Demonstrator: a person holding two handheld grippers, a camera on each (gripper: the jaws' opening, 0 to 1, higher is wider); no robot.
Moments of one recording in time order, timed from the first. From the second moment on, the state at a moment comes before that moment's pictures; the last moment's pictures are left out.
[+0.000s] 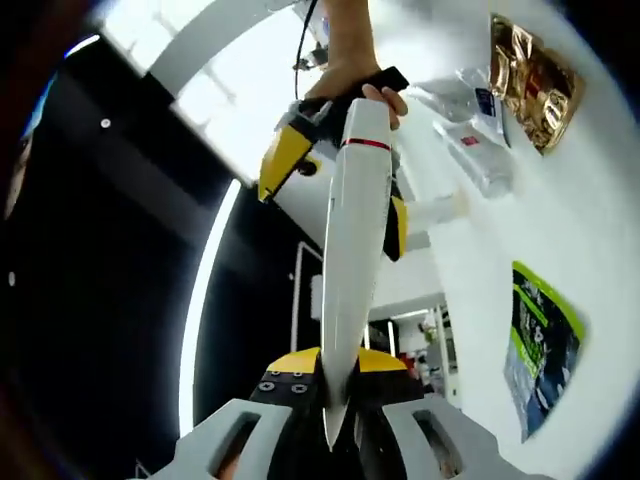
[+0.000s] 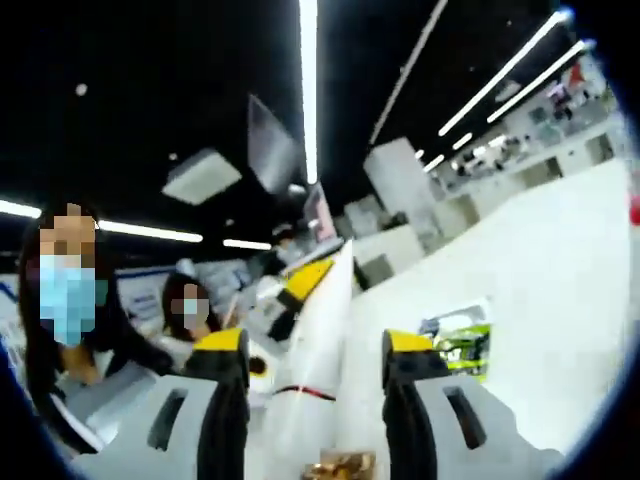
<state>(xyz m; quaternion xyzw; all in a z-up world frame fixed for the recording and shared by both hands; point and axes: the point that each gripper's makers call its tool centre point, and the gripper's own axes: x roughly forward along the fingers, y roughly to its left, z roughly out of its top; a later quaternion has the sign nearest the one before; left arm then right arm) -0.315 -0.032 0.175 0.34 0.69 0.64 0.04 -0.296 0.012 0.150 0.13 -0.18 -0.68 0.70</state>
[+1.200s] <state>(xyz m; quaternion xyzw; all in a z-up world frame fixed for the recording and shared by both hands) -0.295 -0.018 0.206 0.28 0.18 0.86 0.39 -0.278 0.024 0.183 0.13 -0.26 -0.64 0.71</state>
